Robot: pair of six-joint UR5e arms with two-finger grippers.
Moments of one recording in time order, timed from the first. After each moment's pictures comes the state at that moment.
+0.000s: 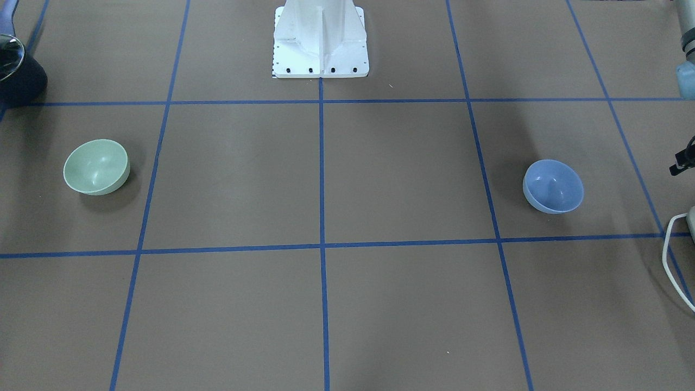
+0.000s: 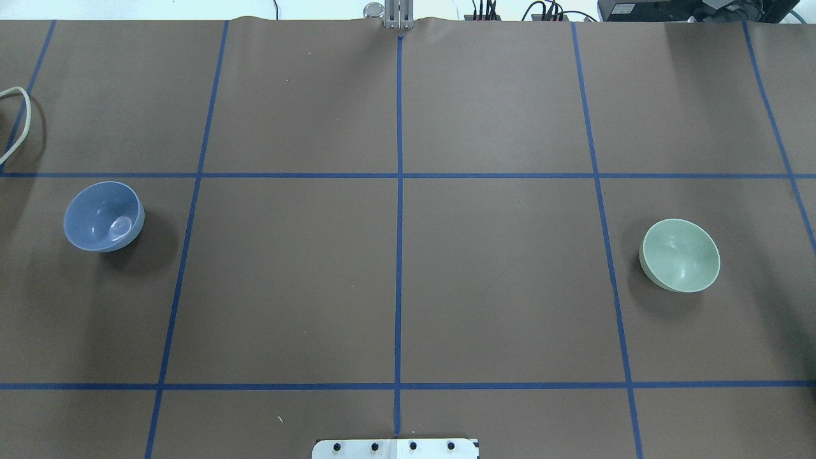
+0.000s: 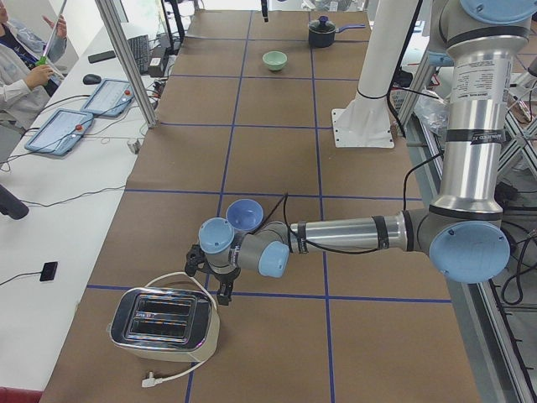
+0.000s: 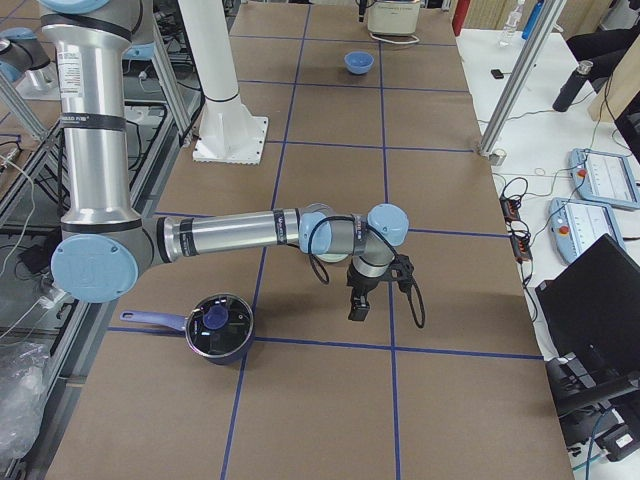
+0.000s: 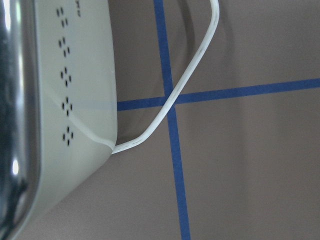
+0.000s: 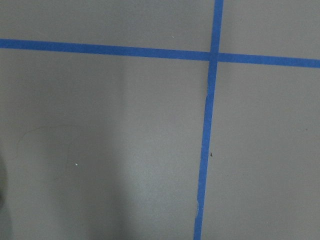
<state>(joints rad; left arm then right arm) -1.40 -1.58 -1.41 -1.91 -2.35 -0.14 1.38 -1.56 1.69 -1.72 2.29 0.07</state>
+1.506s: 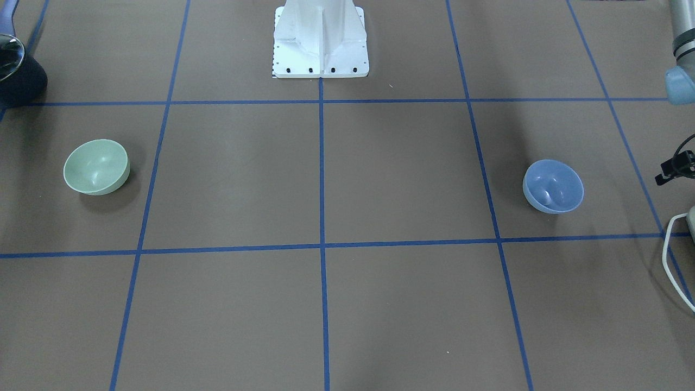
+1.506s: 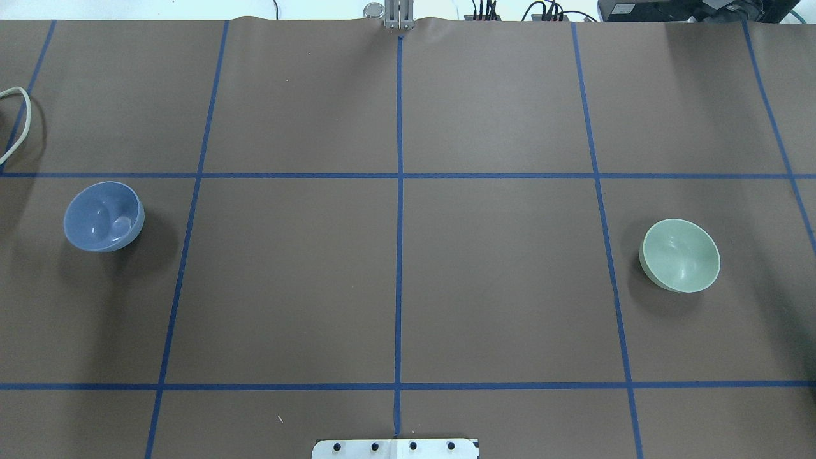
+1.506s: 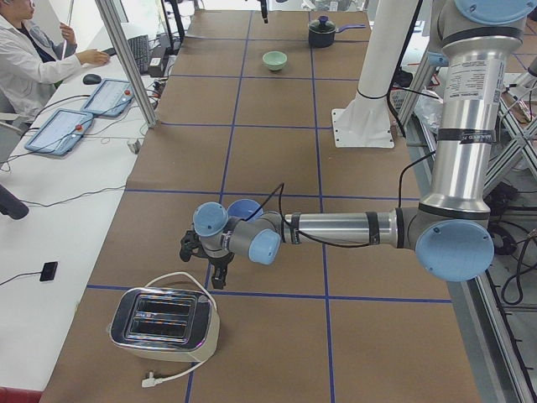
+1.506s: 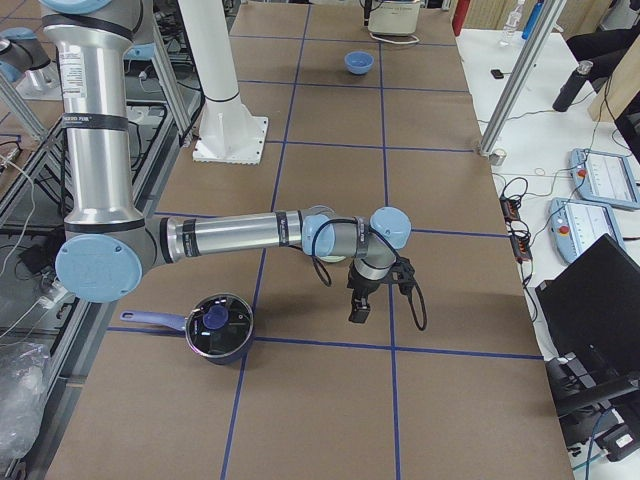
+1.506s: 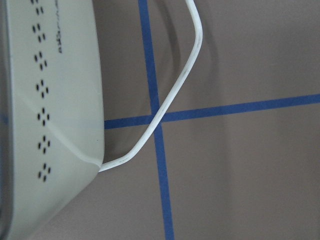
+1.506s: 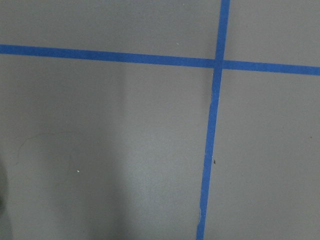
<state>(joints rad) -1.34 -1.62 -1.44 -1.94 -2.36 -0.28 1.37 -1.55 1.67 -1.72 2.29 0.07</state>
